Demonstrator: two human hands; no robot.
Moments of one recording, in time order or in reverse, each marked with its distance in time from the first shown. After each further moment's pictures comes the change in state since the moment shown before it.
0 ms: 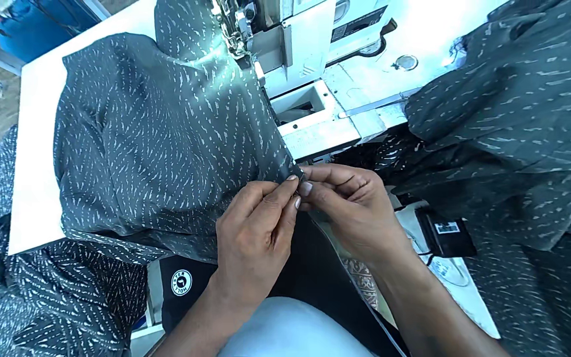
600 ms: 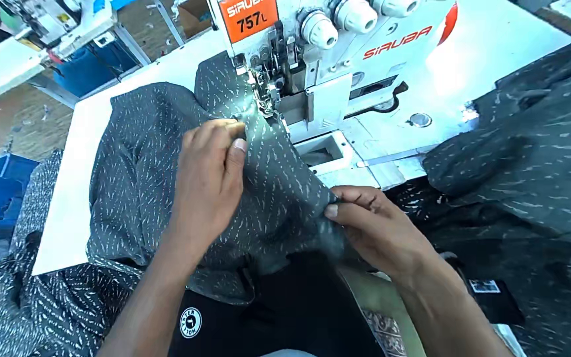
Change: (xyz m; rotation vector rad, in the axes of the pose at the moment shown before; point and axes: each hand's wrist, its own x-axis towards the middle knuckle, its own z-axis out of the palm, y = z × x) left_hand 0.121 -0.052 -0.068 0.325 -0.151 -0.065; right_hand 0.045 -0.006 -0.024 0.020 -0.175 0.139
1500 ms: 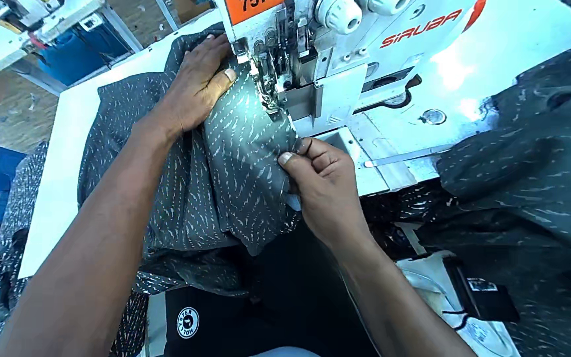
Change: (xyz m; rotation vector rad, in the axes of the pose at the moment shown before) left_hand 0.137 -0.099 0.018 0.001 -0.215 0.350; right_hand 0.073 0.000 0.066 -0.052 0.301 -0.268
